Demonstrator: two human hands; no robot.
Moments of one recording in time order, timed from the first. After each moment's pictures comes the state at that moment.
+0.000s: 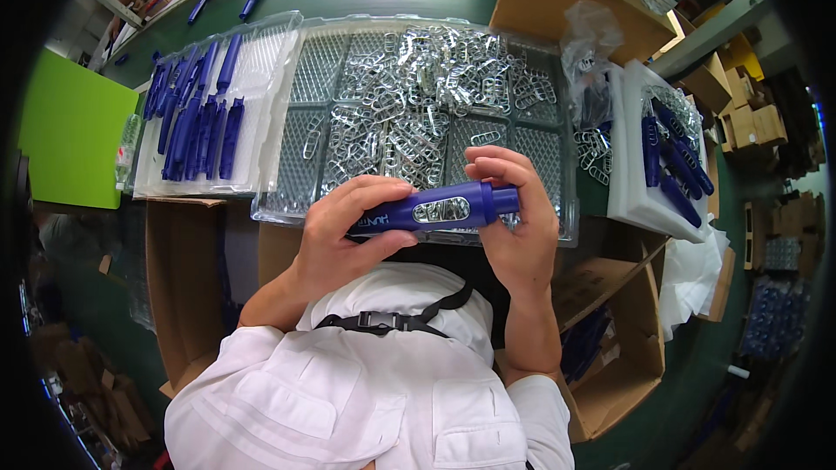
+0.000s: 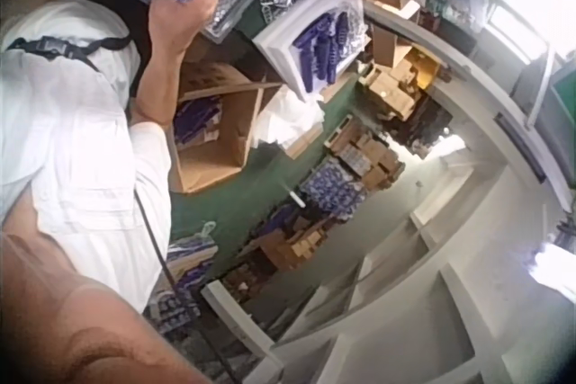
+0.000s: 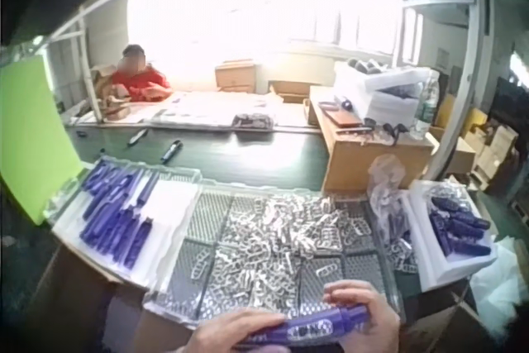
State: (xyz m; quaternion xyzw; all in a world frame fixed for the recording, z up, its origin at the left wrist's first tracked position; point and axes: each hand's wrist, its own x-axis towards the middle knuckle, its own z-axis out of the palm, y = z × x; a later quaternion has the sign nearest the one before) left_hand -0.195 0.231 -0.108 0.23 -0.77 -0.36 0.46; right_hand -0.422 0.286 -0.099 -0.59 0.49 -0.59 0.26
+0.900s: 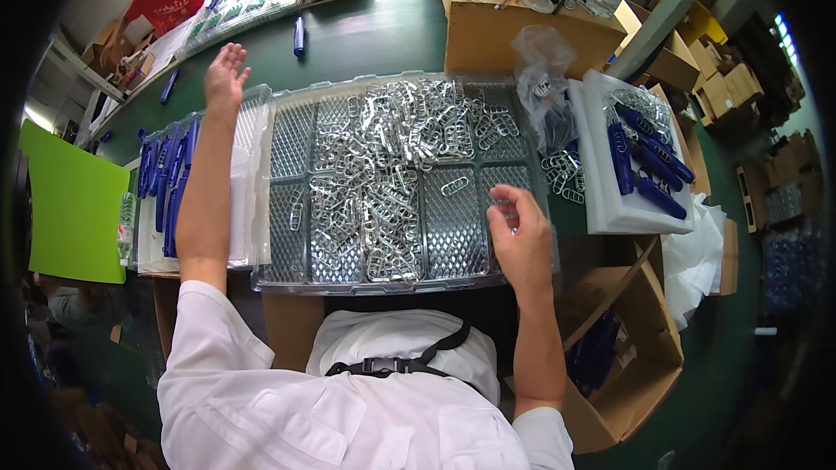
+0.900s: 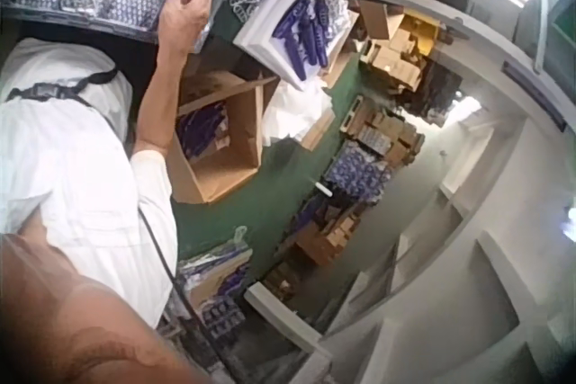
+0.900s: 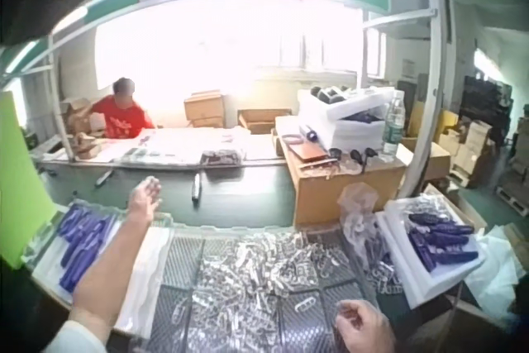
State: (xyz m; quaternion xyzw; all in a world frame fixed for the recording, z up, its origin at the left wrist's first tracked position) left_hand -0.107 -0.190 -0.120 0.43 -0.36 -0.53 0.63; right_hand -0.478 0.269 -0.134 -0.48 0.71 -0.48 0.18
